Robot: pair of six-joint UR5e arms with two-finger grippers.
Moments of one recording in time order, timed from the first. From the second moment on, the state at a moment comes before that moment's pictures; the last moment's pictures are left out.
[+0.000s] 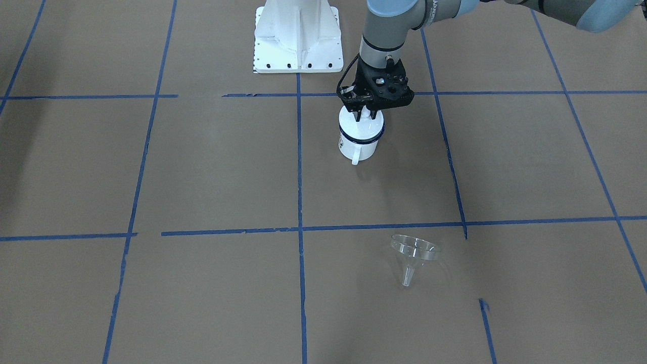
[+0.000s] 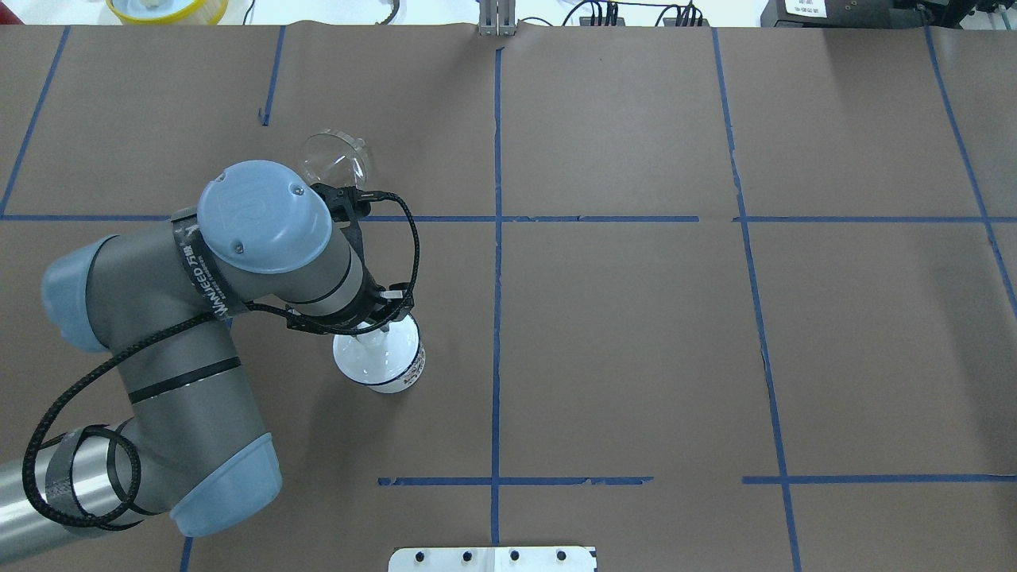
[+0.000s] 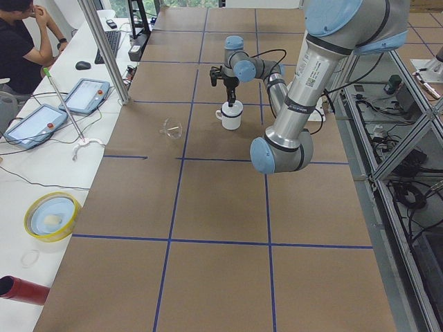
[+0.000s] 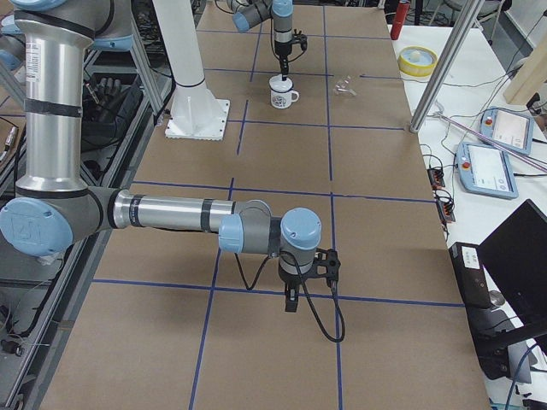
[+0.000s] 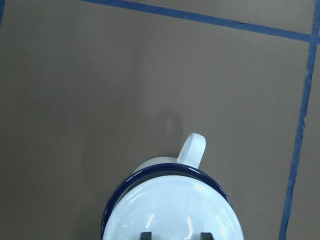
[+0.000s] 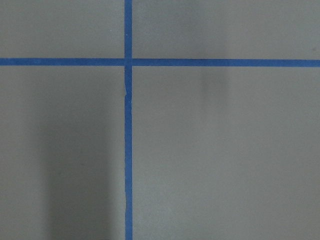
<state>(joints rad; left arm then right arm) -0.53 -2.14 -1.97 -1.37 -1.89 -1.37 1.57 -1.68 1.66 -1.57 2.29 0.01</state>
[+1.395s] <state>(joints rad) -0.53 -2.13 -1.99 -1.37 -1.88 -1.36 1.57 -1.68 1.66 -1.57 2.29 0.01</state>
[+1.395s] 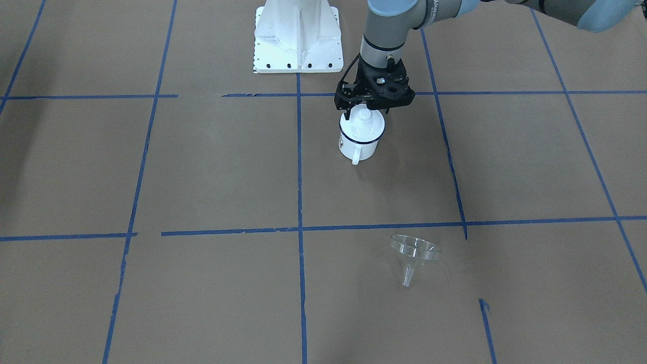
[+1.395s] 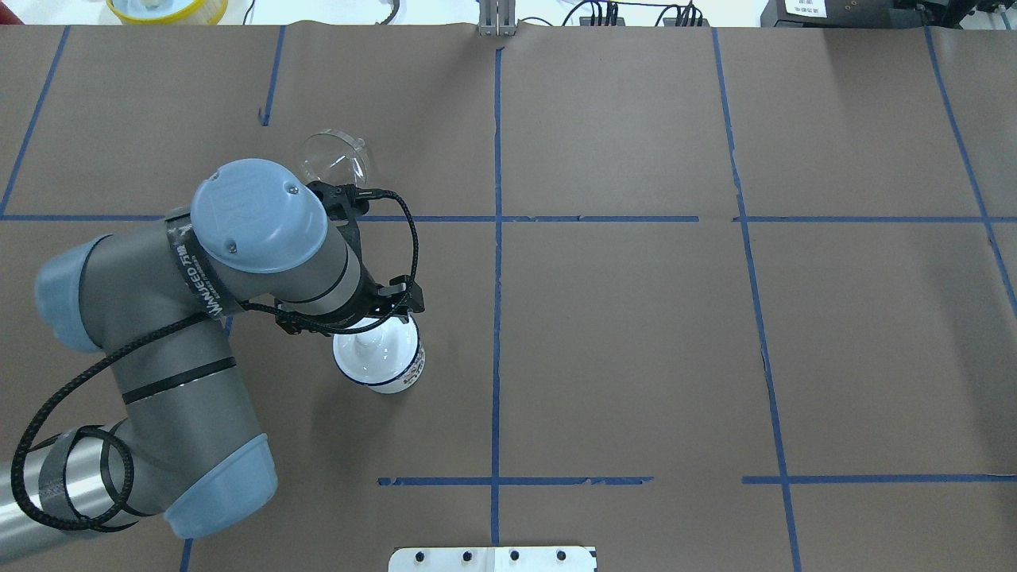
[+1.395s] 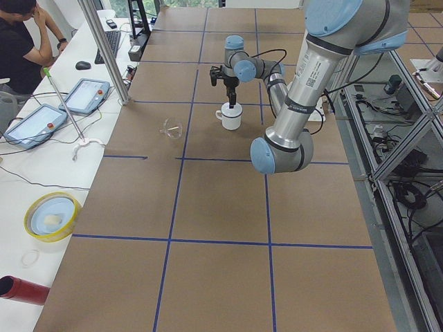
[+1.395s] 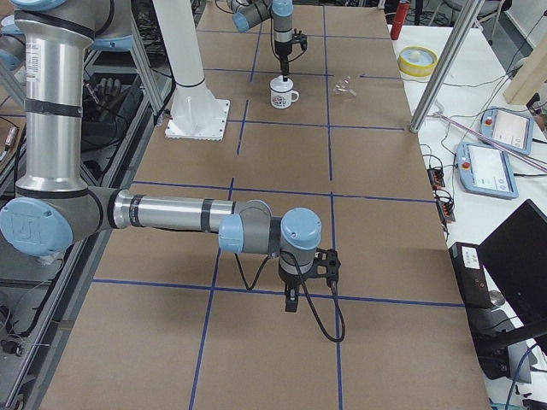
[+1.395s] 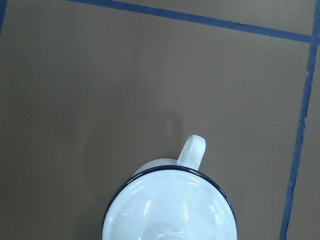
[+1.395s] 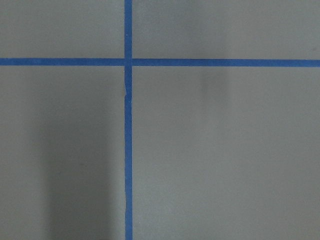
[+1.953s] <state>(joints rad) -0.69 -2.13 -2.03 -1.38 -1.89 -1.13 1.57 -1.68 1.66 -1.57 2.29 0.01</state>
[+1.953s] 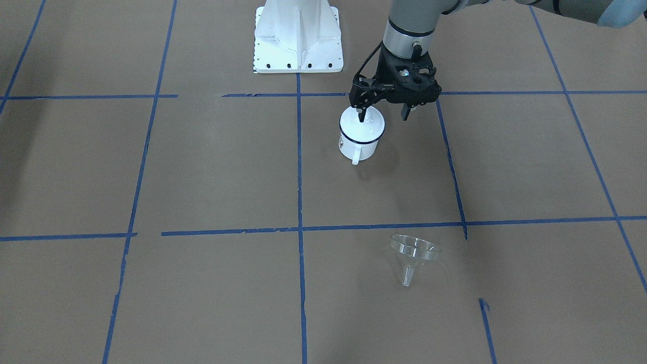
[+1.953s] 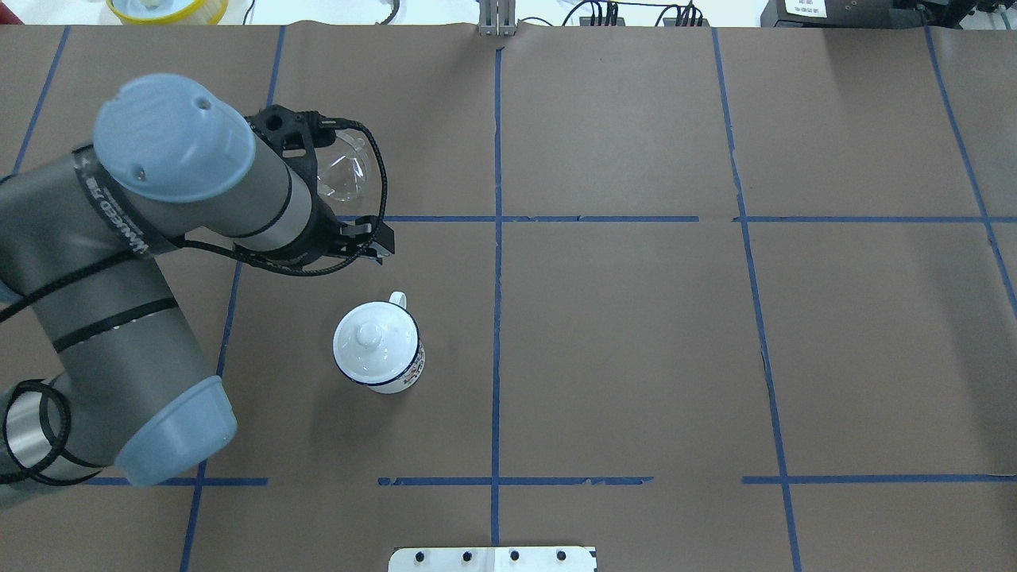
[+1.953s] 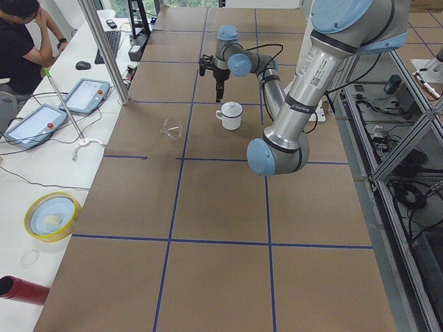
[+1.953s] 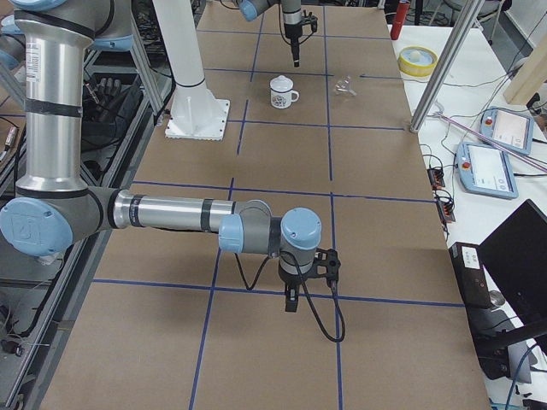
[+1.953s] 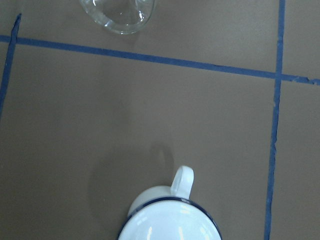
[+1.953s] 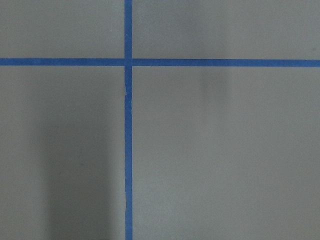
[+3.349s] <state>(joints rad) -1.48 -1.72 -1.54 -1.87 -2.34 -0.18 1.57 -1.68 1.66 -1.57 2.29 0.01</state>
